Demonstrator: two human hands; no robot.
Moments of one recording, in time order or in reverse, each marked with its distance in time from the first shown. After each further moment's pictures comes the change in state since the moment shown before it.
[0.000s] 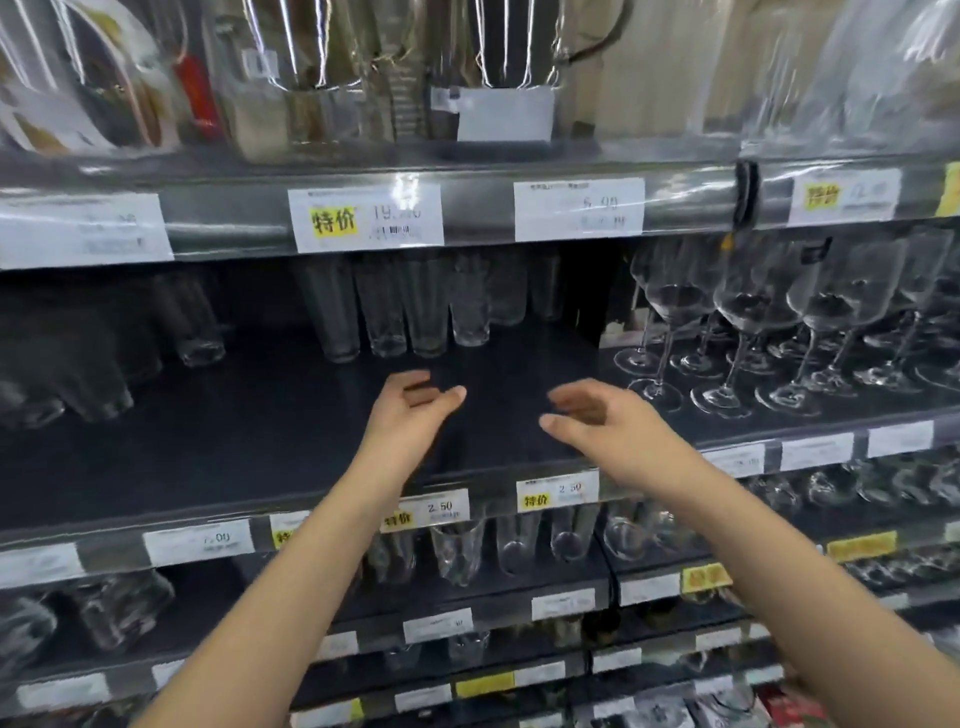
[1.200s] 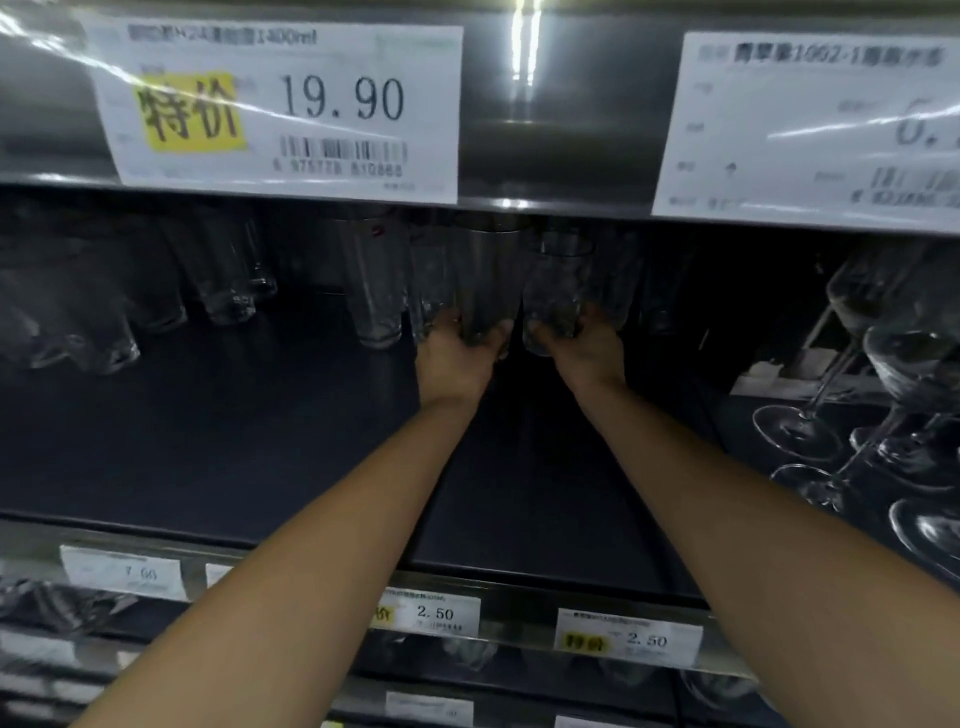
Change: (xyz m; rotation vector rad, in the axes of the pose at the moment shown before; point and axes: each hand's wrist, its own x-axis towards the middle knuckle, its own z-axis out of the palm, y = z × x) left_hand 0.198 -0.051 0.043 0.193 0.427 0.155; right_hand 0.286 0.044 0.103 0.202 0.157 -0.055
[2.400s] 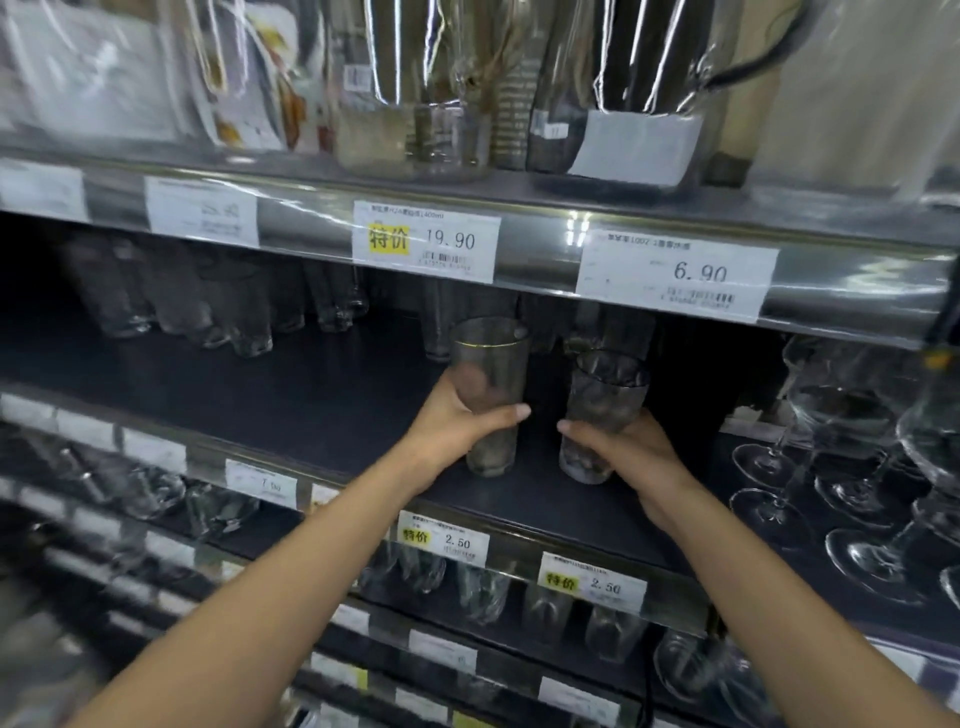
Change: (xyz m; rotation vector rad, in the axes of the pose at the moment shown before) left_hand -0.108 0.041 -0.097 -0.223 -0.253 -0.035; right_hand -0.131 -0.031 -0.091 0.282 -0.401 0.078
